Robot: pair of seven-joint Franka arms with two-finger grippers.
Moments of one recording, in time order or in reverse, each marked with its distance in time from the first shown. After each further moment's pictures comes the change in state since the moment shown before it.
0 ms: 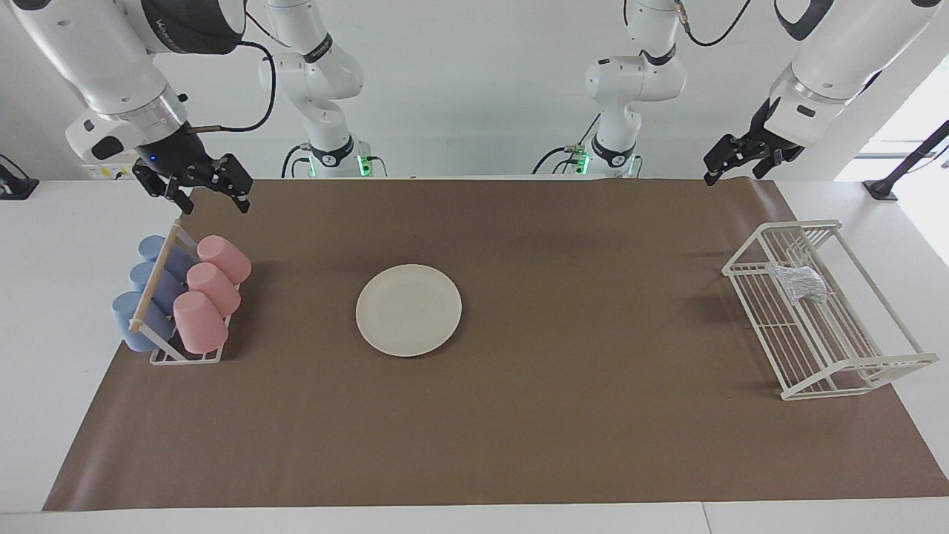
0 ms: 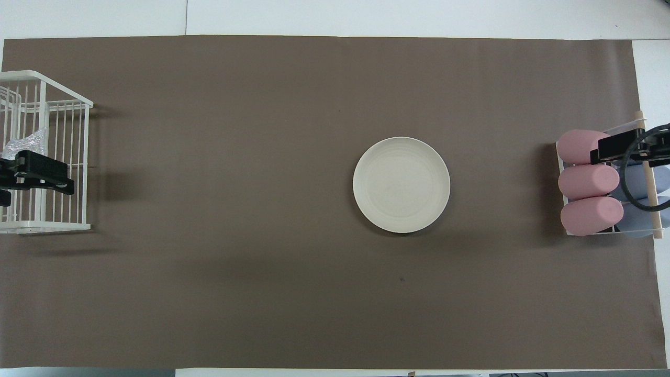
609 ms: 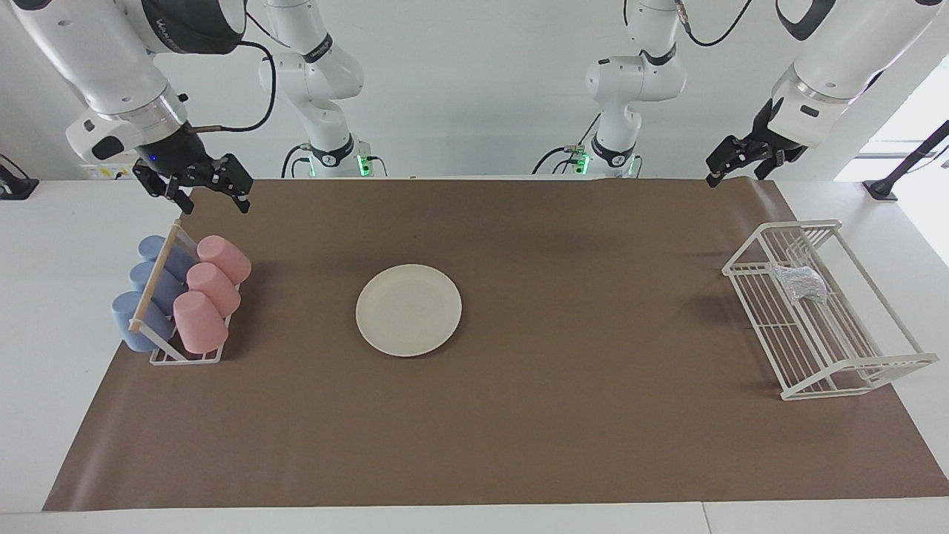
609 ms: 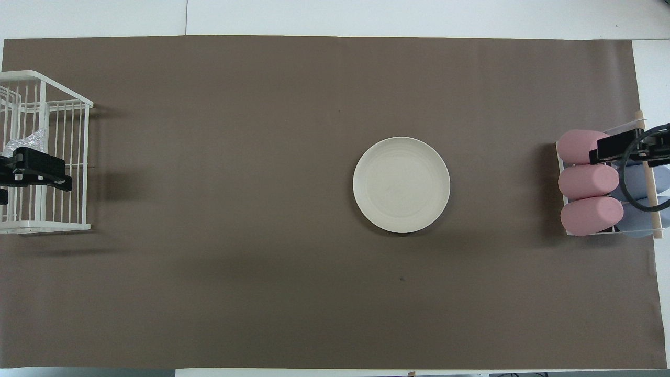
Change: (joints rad) left arm 0.000 -0.004 0.003 -0.017 0.026 0.031 -0.032; right arm 0.001 0.000 0.002 0.000 0.000 0.000 0.000
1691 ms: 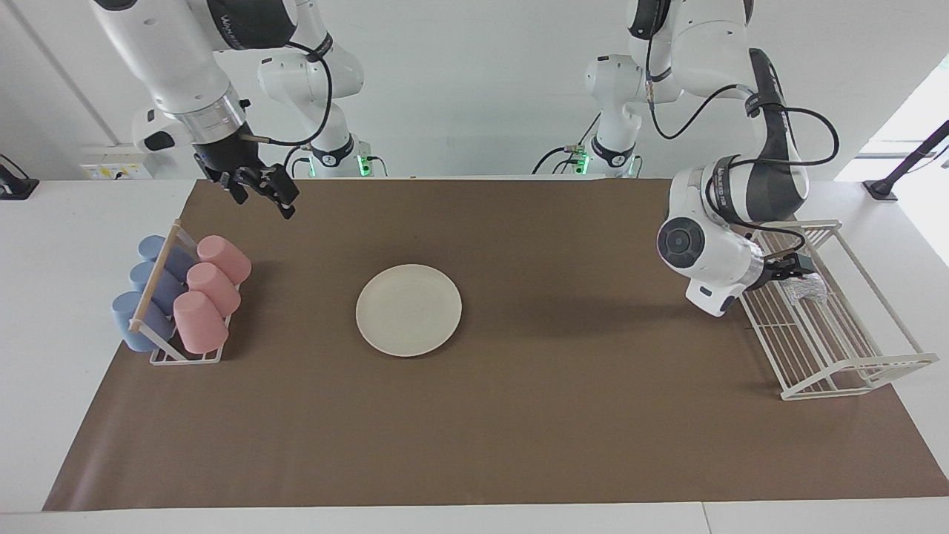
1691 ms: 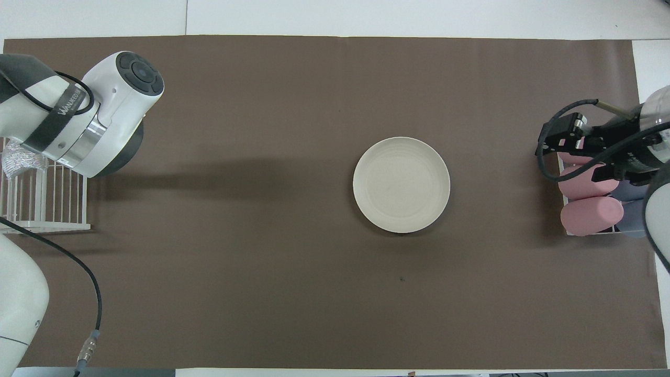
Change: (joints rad) left arm -0.139 0.465 -0.009 -0.028 0.932 0.165 -0.025; right arm 0.149 -0.005 0.026 0.000 0.011 -0.002 0.606
